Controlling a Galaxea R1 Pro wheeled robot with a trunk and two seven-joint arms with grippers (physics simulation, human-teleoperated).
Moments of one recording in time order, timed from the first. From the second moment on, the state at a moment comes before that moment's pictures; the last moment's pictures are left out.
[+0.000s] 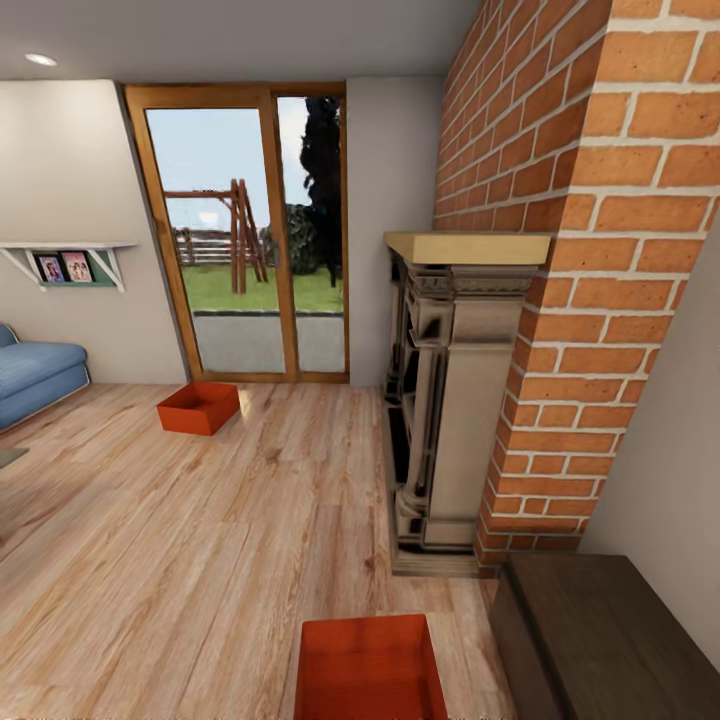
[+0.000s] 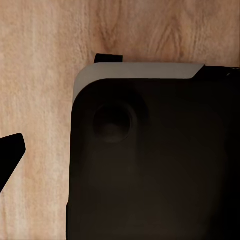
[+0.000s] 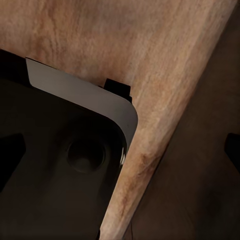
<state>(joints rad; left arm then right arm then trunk) 0.00 -0.01 0.02 -0.13 0.05 -0.05 0.01 -0.15 -0.06 0.60 0.03 -0.27 -0.10 0.08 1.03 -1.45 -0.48</state>
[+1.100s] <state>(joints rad) 0.00 -0.01 0.02 -0.13 0.05 -0.05 0.01 -0.15 -0.06 0.60 0.03 -0.26 -0.10 0.08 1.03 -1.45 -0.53</state>
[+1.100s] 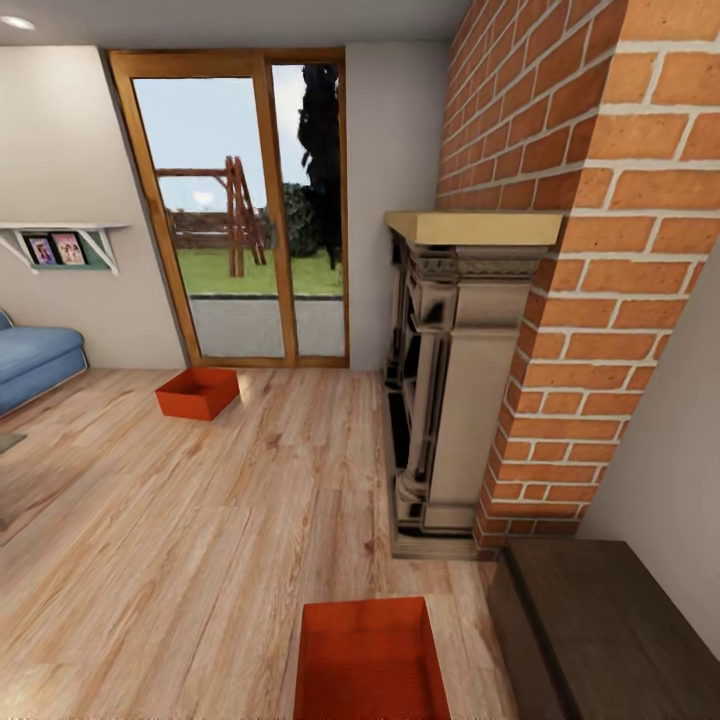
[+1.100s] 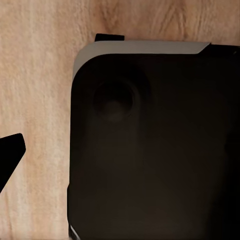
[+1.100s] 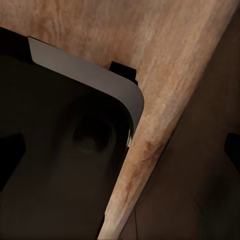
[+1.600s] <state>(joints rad) 0.00 -0.01 0.02 -0.13 0.05 -0.05 0.01 -0.15 -0.06 0.60 0.03 -0.27 -0.10 0.08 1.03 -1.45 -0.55</state>
